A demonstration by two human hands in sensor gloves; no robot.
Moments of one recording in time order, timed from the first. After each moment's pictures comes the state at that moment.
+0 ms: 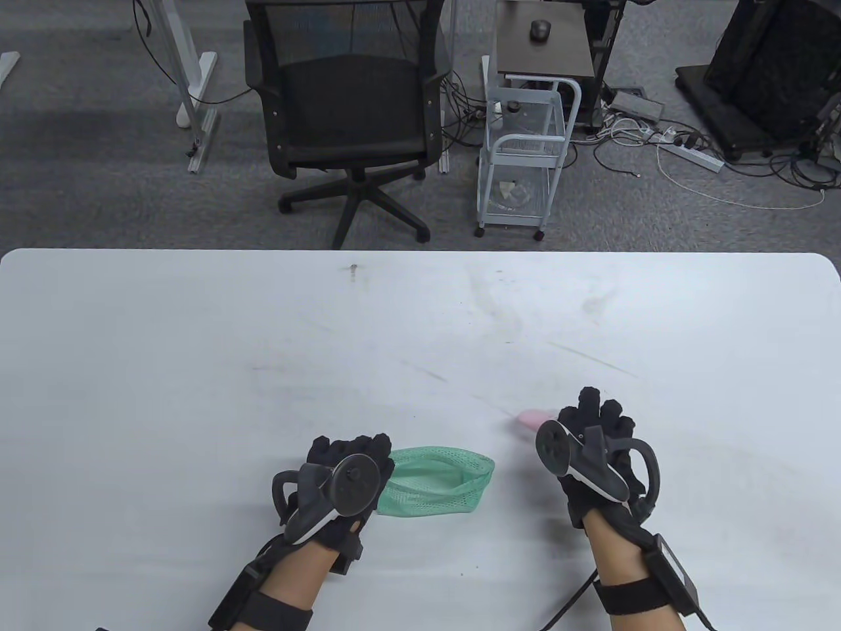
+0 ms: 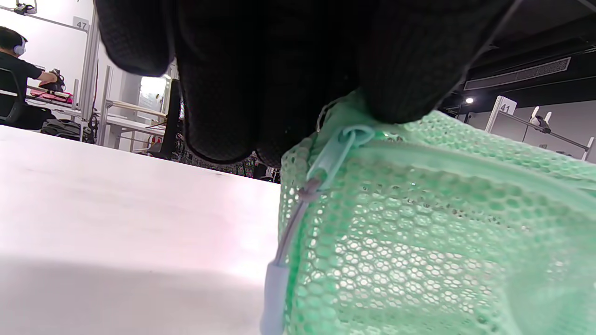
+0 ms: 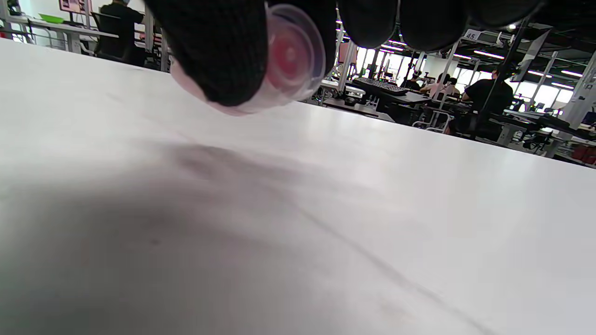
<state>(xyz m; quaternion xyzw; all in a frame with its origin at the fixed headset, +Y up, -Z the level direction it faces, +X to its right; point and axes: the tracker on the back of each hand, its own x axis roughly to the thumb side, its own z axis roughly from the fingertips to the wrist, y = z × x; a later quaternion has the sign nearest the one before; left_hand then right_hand) -0.132 -0.733 -0.258 0.05 -0.09 0.13 0.99 0.196 -0.745 -0.308 -0.01 -0.01 -1.00 0.08</state>
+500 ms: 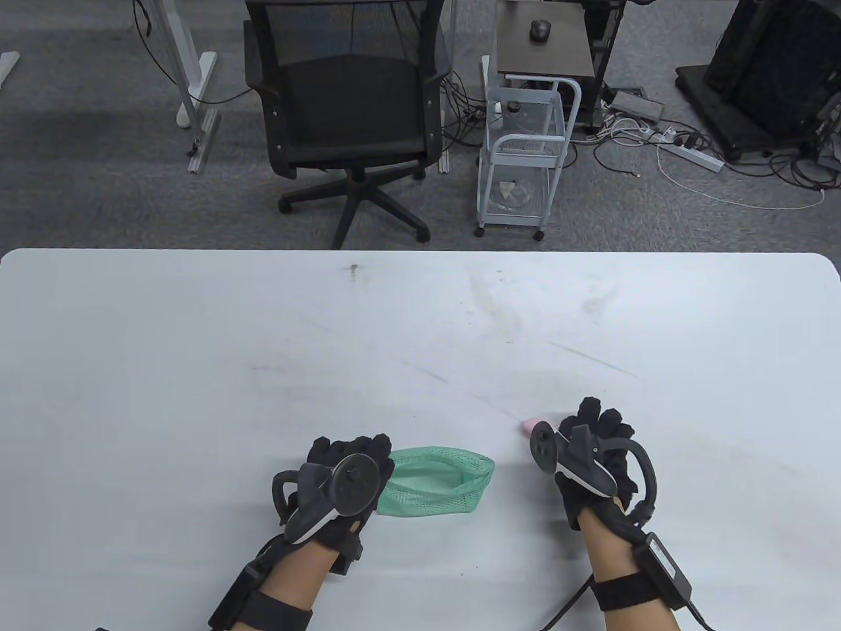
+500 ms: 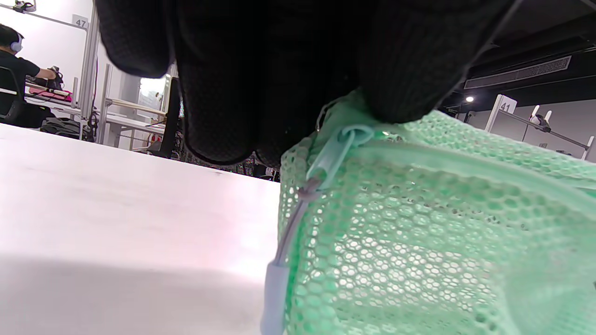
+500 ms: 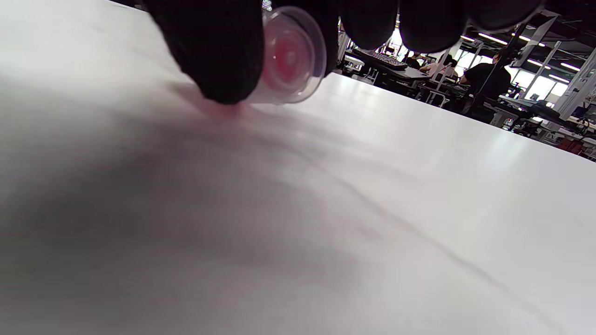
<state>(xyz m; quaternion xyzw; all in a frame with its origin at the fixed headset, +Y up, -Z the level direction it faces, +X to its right) -0.132 -0.734 -0.258 0.05 -0.09 0.13 0.99 0.194 -0.767 -0.314 -0.01 -0.06 -0.99 0.12</state>
